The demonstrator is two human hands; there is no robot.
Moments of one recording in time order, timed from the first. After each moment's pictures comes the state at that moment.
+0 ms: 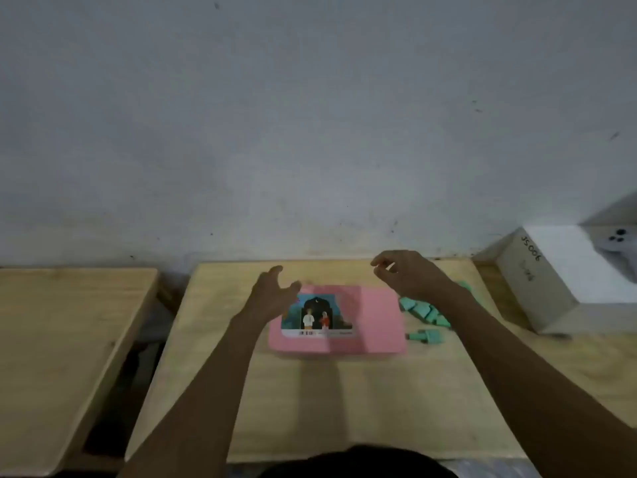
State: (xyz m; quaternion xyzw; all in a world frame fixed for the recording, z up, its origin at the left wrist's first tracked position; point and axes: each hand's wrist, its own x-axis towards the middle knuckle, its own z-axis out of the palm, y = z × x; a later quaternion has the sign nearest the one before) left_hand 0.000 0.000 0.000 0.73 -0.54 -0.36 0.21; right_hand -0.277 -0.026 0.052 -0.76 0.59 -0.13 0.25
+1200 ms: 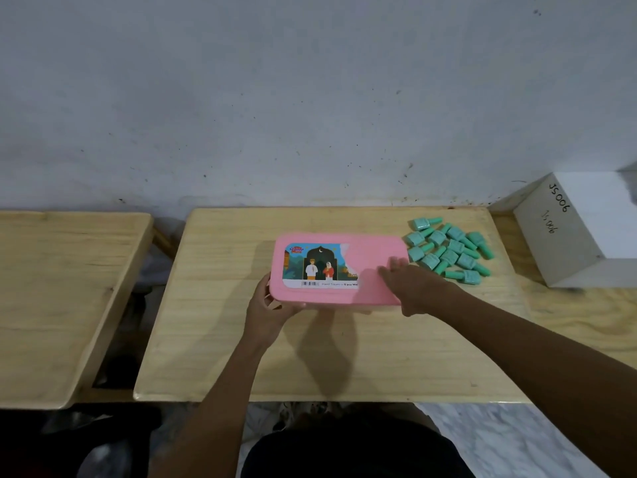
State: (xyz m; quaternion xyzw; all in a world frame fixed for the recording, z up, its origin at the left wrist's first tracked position) left_hand 0.002 0.097 -0.088 0.64 -0.37 -0.49 0.46; right_hand -0.268 0.017 -0.024 -0.84 0.47 0.27 0.06
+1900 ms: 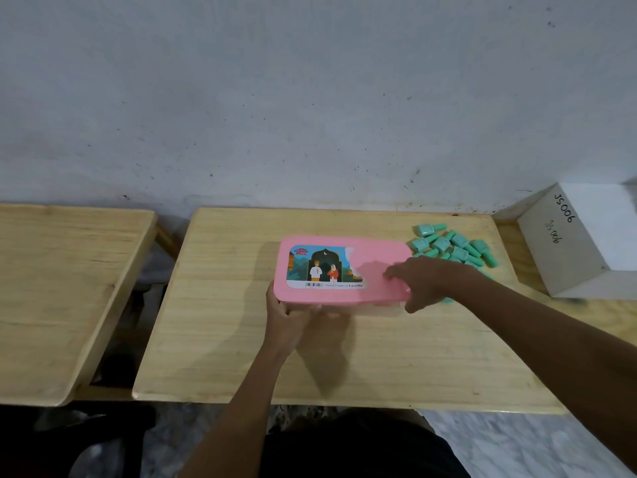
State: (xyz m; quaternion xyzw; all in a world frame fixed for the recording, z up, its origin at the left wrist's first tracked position) left_hand -0.024 0.100 -0.108 0.63 -0.32 -0.52 0.48; right_hand -0.276 -0.011 0.003 -0.82 0.45 0.28 0.19
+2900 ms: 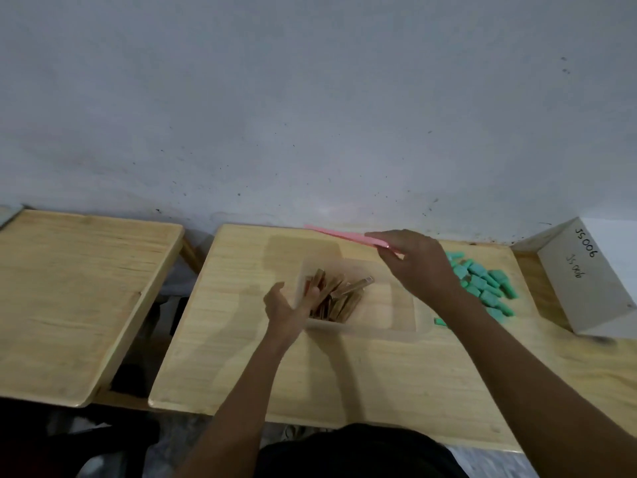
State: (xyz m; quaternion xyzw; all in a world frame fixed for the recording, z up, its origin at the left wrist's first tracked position) left_hand 0.000 0.074 -0.054 0.75 -0.32 -0.45 0.35; right_hand -0.217 0.000 0.045 -0.83 0.45 -0.32 0.10
